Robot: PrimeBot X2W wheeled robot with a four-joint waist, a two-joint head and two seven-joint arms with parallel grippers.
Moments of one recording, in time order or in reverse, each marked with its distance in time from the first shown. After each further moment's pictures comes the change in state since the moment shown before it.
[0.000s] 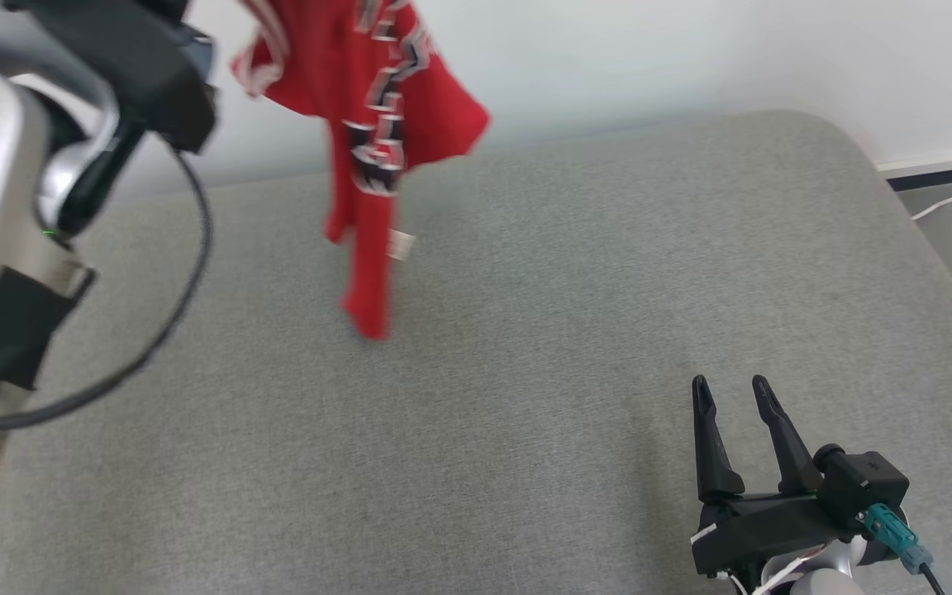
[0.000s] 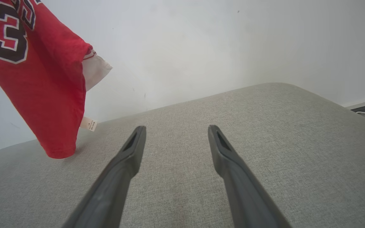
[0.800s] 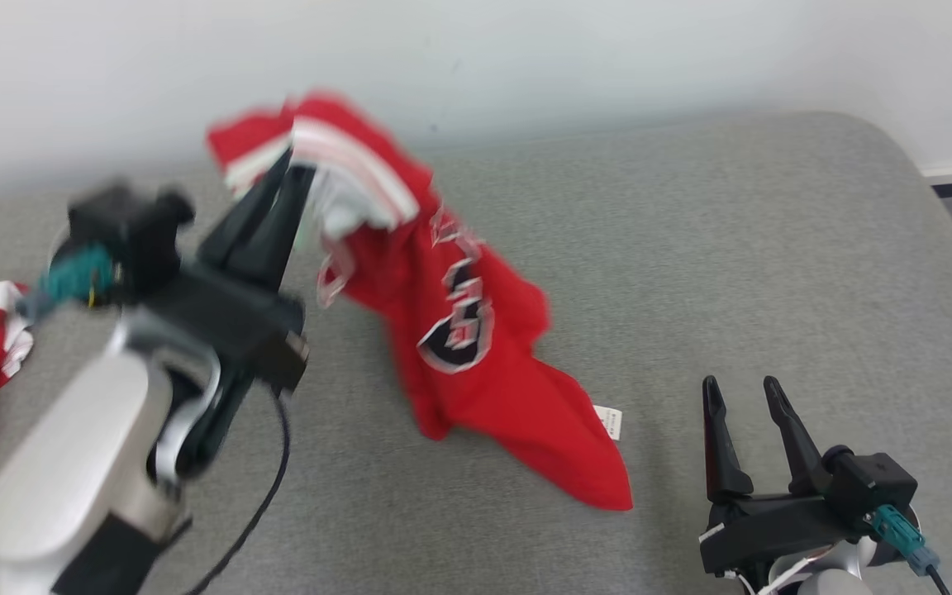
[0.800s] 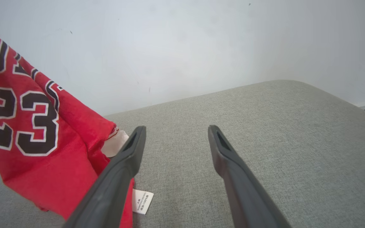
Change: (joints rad) left arm 0.468 -0.020 0.027 -0.285 -0.134 0.174 -0.058; right arm 0.009 0.000 -0.025 -0.005 -0.023 0.000 0.000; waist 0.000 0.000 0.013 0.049
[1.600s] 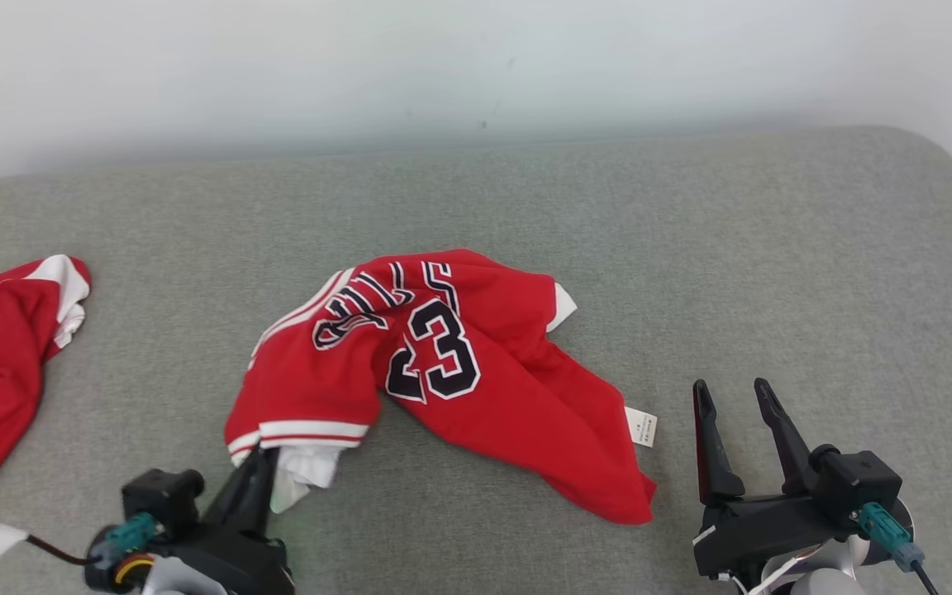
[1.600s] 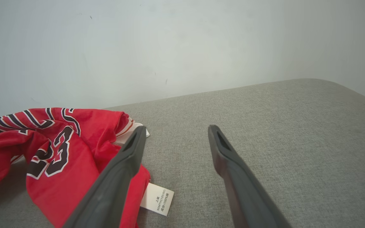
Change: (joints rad) left arm 0.390 -0.067 -0.010 0.369 -0.005 0.003 -0.249; right arm -0.015 0.000 0.008 0.030 -0.033 0.000 0.000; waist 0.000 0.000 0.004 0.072
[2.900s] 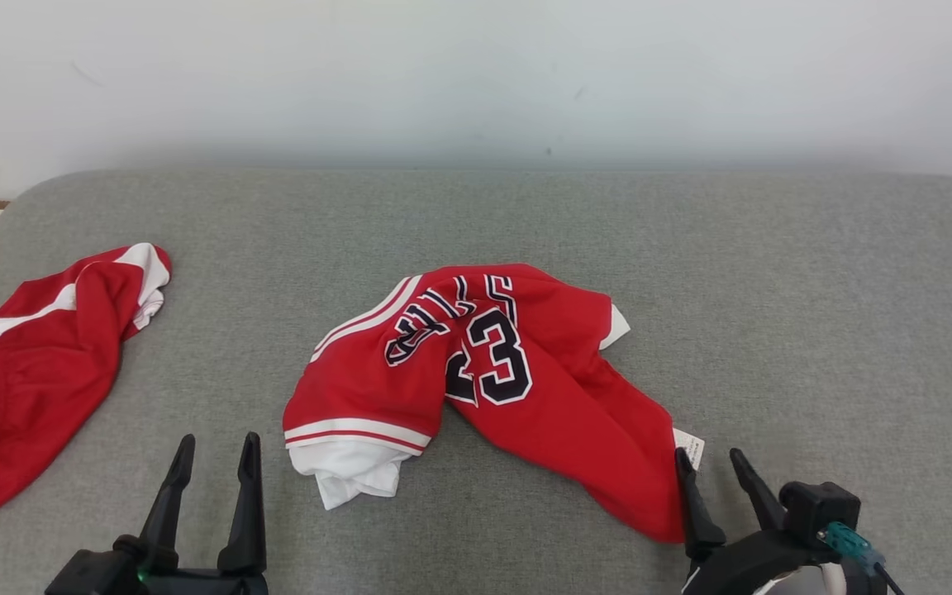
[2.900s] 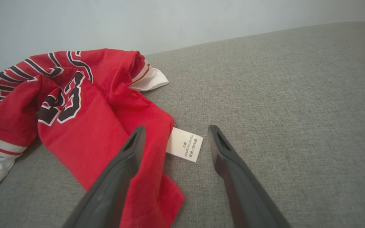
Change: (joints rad) left arm 0.322 -0.252 0.519 -0.393 0.384 -0.114 -0.006; right arm 0.012 0.000 0.005 0.164 0.036 0.000 0.071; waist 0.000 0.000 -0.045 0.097
